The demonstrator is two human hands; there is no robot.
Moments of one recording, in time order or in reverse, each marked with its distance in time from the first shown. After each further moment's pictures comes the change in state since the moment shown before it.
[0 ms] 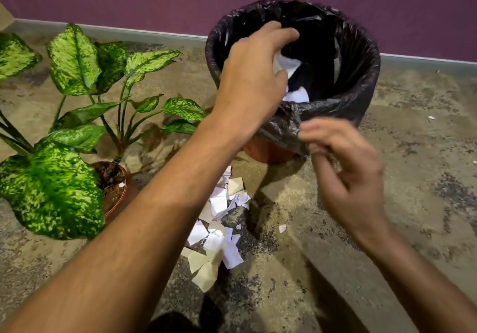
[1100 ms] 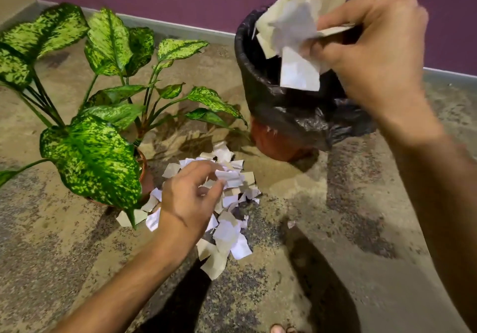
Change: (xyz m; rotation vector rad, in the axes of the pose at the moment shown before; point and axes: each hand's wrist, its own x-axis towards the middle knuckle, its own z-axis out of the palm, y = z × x) left_hand -0.181 -0.113 -0.027 -0.099 0.060 -0.275; right_hand 0.123 -0.055 0.007 -0.249 0.004 0.044
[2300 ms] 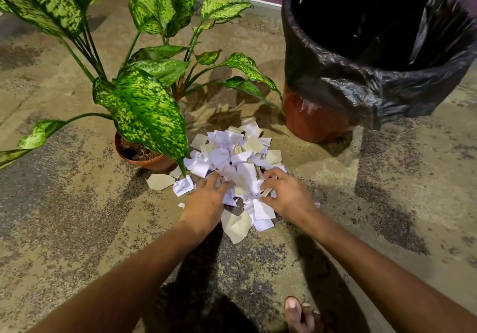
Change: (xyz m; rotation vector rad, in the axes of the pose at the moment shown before) left_hand -0.055 -0.116 0.028 0.798 -0.578 -0.099; right_hand -0.227 0.085 0.170 -0.135 -0.909 0.080
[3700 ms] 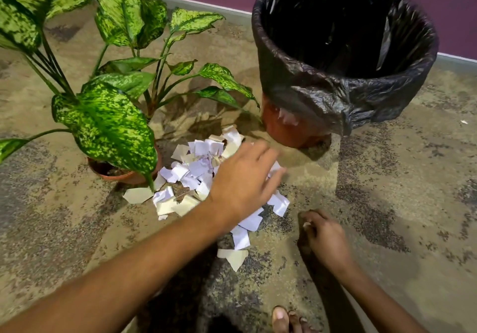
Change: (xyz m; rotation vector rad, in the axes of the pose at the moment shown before) left_hand 0.019 0.102 -0.111 -0.285 0.488 0.448; right_hand -0.103 0.070 0.002 0.061 0.185 0.379
